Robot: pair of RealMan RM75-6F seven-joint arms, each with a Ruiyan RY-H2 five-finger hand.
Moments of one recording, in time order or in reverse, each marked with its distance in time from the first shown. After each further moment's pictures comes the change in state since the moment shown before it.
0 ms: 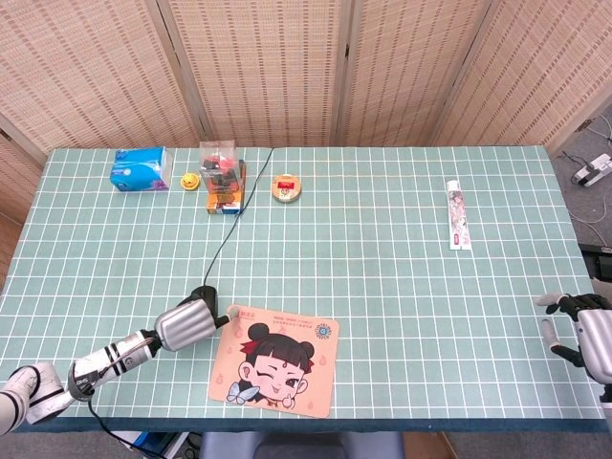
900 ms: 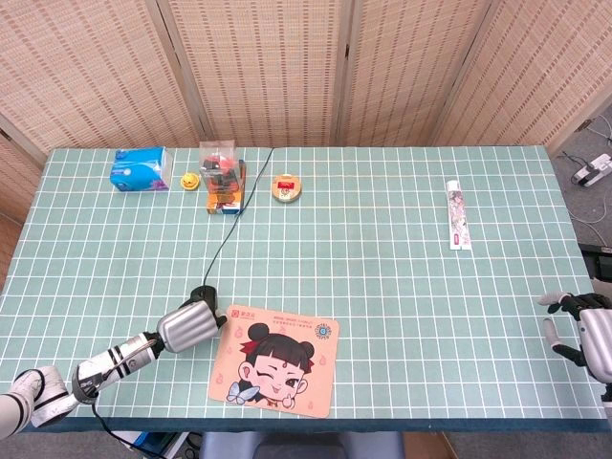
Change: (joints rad) left arm 0.000 -0.022 0.017 -0.001 -0.041 0.003 0.031; right arm -0.001 0.001 0.003 0.002 0.007 -0.004 0.005
